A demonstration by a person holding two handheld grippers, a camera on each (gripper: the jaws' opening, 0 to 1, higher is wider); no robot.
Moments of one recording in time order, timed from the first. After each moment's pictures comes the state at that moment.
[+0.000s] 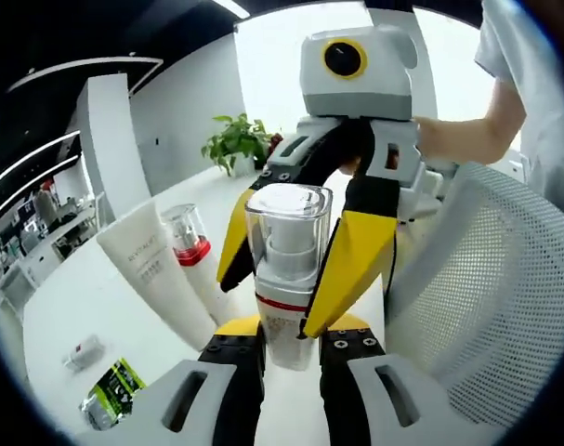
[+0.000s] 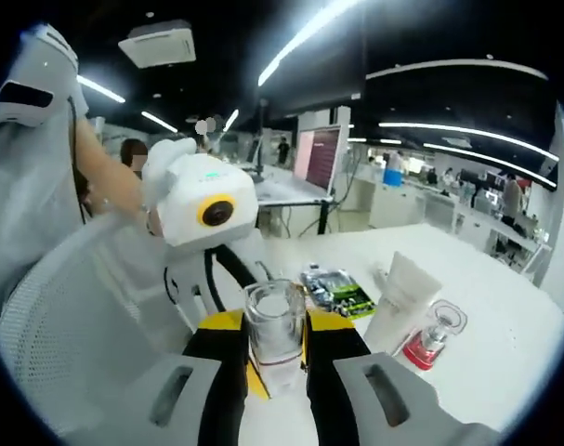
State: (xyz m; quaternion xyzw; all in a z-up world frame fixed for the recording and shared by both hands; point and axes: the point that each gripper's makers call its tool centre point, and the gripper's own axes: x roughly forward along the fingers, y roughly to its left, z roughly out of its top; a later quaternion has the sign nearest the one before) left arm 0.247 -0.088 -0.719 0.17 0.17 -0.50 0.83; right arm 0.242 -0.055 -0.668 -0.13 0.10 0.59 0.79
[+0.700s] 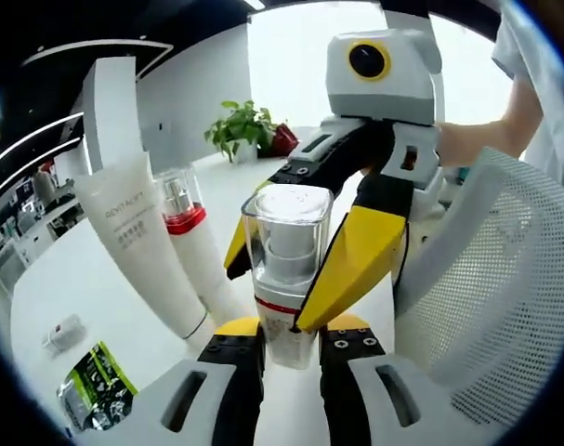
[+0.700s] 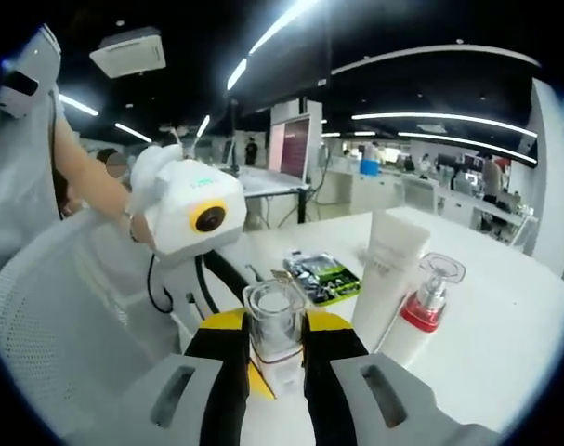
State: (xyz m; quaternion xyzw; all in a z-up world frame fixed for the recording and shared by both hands) left arm 0.256 -0.094 -0.757 0.16 0.19 -0.51 0.82; right arm 0.253 -0.060 -0.703 -0.12 0.12 0.57 0.81
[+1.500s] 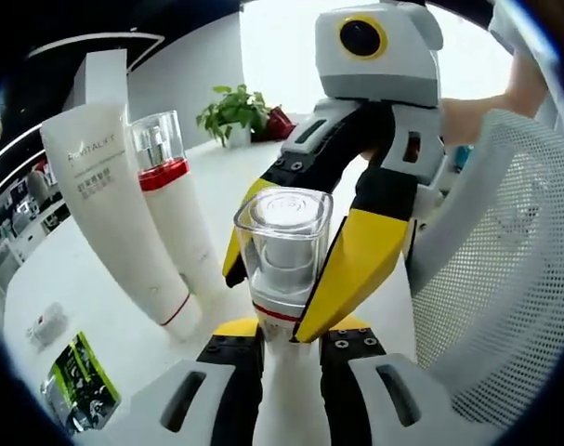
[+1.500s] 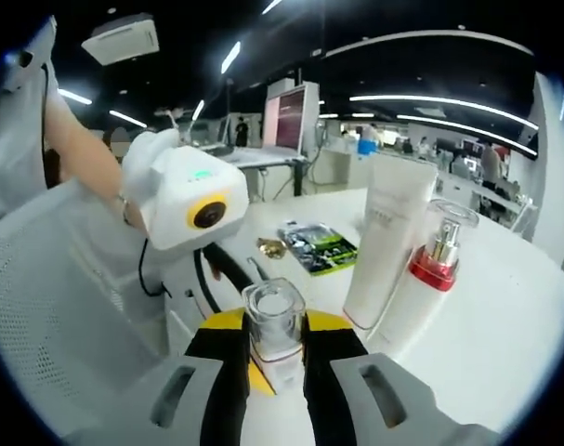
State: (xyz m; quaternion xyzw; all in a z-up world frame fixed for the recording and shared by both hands) left arm 0.267 -0.098 -0.796 0.16 0.21 -0.51 0.82; right arm 0.261 -0.068 -0.740 -0.14 0.16 0.55 0.81
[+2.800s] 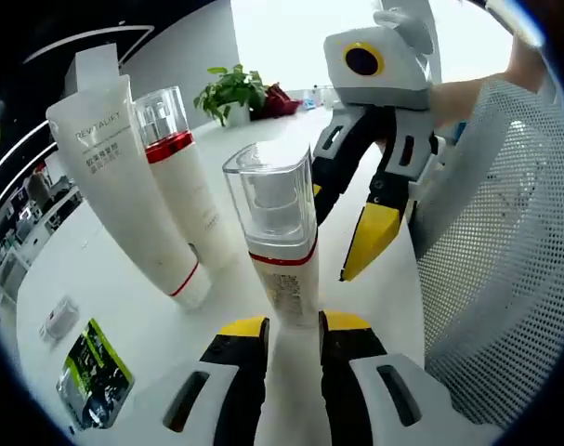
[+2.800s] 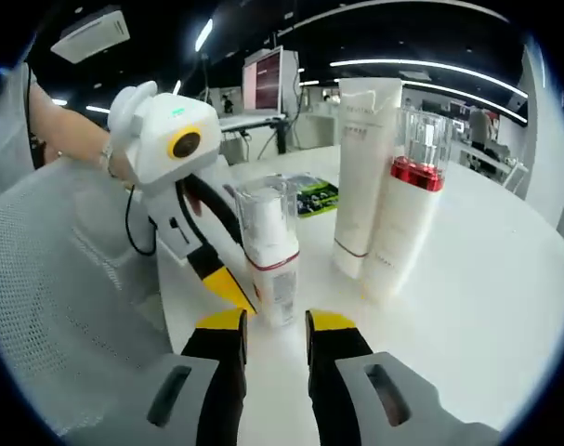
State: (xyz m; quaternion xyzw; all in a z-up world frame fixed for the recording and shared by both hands) left arm 0.260 -0.074 -0.810 0.23 0.24 -0.50 0.80; right arm 0.252 -0.100 -0.791 -0.14 0.25 0.51 0.81
